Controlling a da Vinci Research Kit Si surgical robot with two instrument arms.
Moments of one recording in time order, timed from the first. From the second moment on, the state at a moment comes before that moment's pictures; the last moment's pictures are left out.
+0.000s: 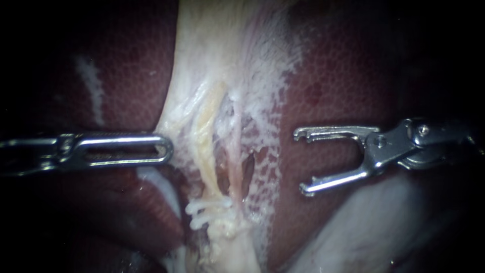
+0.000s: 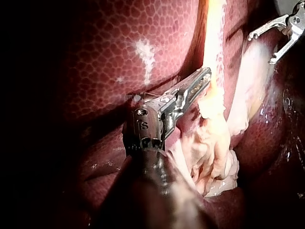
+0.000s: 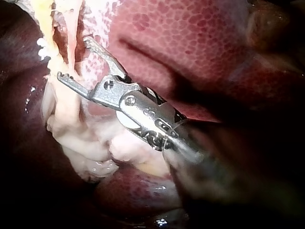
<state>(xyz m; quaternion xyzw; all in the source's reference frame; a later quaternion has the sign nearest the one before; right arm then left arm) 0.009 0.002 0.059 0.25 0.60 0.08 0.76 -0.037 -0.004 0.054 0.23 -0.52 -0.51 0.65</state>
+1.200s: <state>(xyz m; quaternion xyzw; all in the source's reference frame) 0.009 0.002 0.059 0.25 0.60 0.08 0.76 -0.042 -0.003 0.058 0.24 -0.52 -0.50 0.65</state>
